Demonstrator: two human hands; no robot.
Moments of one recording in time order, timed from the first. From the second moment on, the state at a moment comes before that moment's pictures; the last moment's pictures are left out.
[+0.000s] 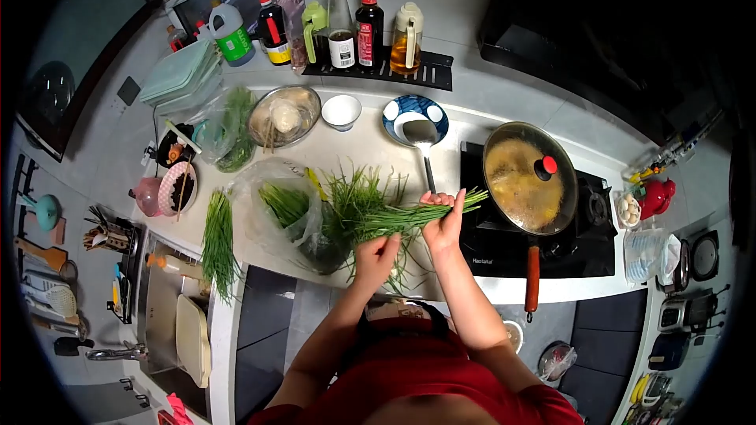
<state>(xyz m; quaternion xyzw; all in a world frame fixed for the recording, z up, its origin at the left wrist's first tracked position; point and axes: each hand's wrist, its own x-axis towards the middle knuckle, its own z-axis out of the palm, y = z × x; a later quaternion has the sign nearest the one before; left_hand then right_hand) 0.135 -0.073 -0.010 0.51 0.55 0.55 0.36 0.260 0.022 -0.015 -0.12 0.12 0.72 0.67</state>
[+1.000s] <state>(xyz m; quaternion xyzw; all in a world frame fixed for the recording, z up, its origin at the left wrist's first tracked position) 0.095 -0.063 -0.024 0.66 0.59 0.46 -0.06 0.267 0.000 -0.044 -0.21 0.16 0.77 0.58</state>
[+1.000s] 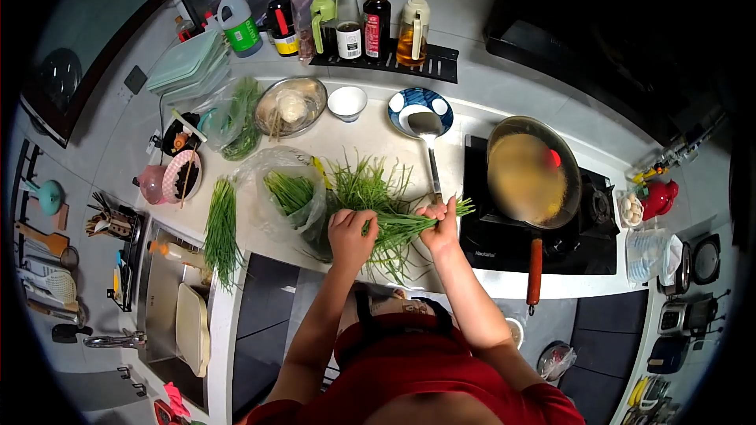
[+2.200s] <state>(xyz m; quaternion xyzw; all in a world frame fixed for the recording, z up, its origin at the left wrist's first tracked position) 0.114 -0.068 0.009 0.70 0.53 0.43 0.21 0.276 -0.009 -0.019 -0.06 0.06 0.81 0.58</state>
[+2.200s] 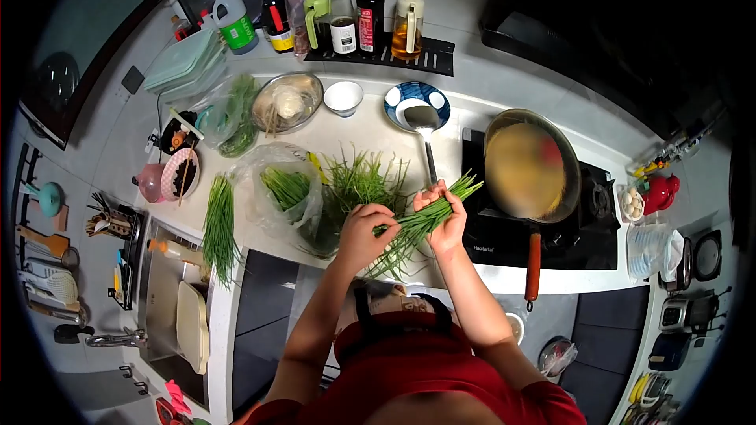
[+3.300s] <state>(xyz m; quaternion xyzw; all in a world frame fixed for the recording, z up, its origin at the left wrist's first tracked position) 0.087 -0.061 -0.016 0.64 0.59 0.47 0.17 0.279 -0.013 -0.018 -0.35 -0.13 0.77 0.51</state>
